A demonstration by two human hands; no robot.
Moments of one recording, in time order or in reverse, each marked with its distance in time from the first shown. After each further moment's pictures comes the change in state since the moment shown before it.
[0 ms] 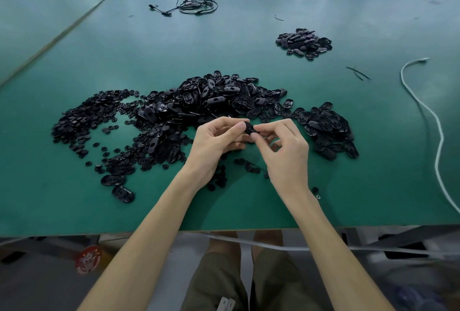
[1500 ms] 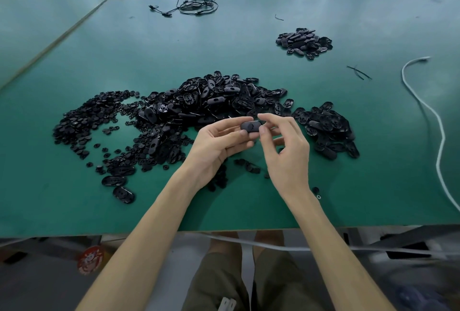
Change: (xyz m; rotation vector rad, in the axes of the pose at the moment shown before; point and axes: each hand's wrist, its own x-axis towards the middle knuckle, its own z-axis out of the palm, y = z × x) left_hand 0.001 0.004 -0.001 -0.176 -0.116 -0.088; right_hand 0.001 -0.005 -0.002 0.052 0.042 -0.063
